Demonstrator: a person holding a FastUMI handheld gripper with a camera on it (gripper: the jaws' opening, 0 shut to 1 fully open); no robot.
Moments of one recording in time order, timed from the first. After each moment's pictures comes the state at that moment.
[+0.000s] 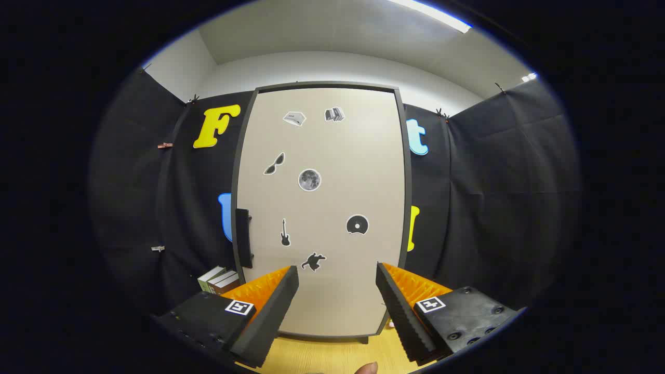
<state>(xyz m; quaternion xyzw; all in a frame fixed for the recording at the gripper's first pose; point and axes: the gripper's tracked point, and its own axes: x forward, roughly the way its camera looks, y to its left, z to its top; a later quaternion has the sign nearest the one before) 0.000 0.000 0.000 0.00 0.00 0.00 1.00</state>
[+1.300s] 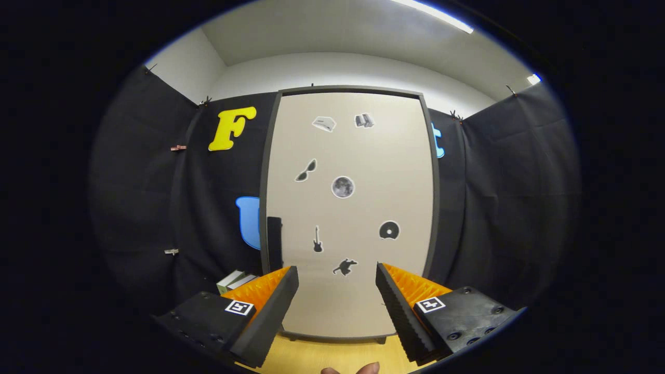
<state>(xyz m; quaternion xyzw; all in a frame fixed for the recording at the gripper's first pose) 0.006 0.073 0.015 0.01 0.00 0.04 1.00</state>
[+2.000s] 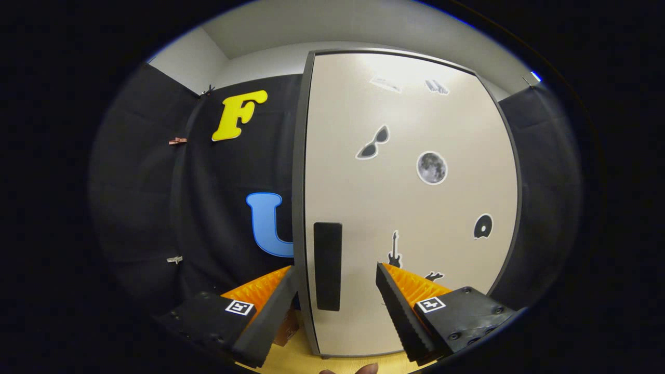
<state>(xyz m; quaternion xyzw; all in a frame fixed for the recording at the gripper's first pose) 0.135 0.183 -0.025 0.02 0.03 0.05 1.00</state>
